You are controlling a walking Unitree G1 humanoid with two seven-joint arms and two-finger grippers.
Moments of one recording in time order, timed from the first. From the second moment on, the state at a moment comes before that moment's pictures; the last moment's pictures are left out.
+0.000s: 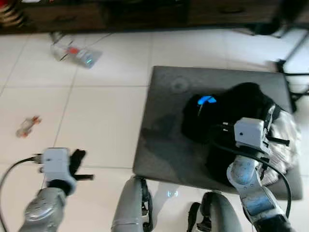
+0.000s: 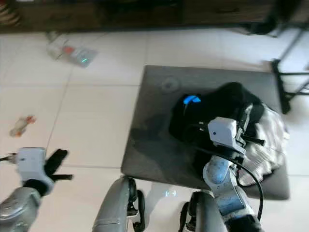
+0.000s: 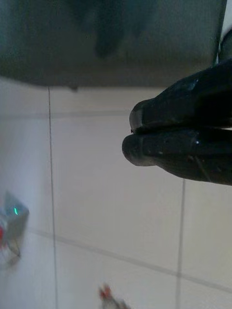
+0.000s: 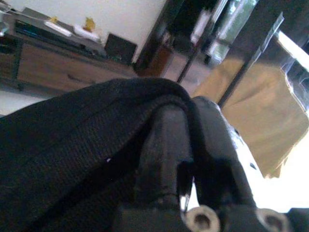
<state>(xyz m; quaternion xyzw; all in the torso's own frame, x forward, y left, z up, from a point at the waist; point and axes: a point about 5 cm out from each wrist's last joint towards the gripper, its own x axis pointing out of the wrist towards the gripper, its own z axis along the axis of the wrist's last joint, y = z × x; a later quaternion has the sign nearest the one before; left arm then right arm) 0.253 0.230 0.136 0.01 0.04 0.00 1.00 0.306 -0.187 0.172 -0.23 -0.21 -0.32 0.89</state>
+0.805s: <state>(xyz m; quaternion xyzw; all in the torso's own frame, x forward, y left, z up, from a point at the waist) 0.258 0.222 0.123 -0.03 0.01 0.02 1.00 0.283 -0.190 0.152 0.04 -0.04 -0.25 0.97</state>
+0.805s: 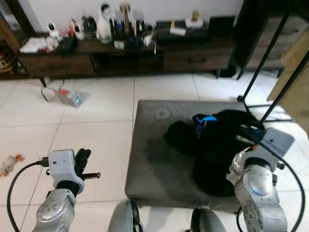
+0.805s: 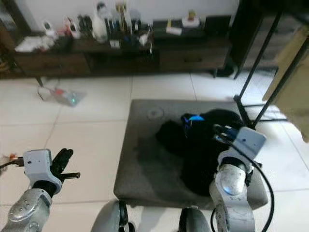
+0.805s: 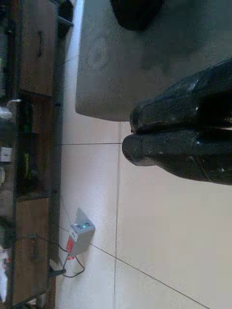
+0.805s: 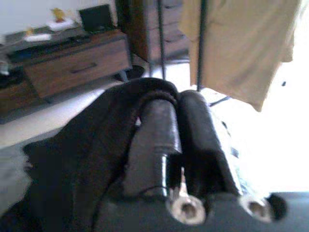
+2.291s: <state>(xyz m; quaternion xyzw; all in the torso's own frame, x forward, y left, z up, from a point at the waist) 0.274 0.167 0.107 0.00 0.13 -0.15 0.98 0.296 -0.121 0.158 0.06 -0.02 0.08 0.99</state>
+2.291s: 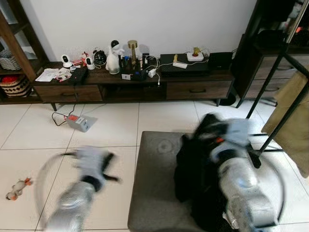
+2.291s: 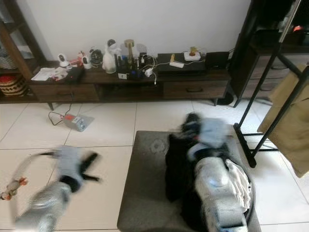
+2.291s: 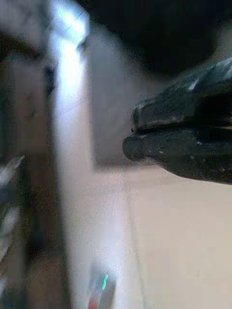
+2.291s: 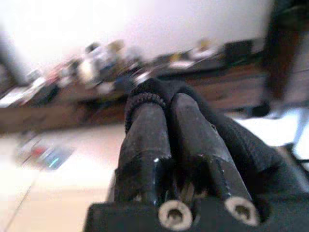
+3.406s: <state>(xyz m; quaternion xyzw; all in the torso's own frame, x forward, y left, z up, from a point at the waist) 0.276 0.094 0.071 -0.07 0.31 -0.26 0.91 0.284 -0.086 0.118 -0.06 0.13 0.30 0.94</state>
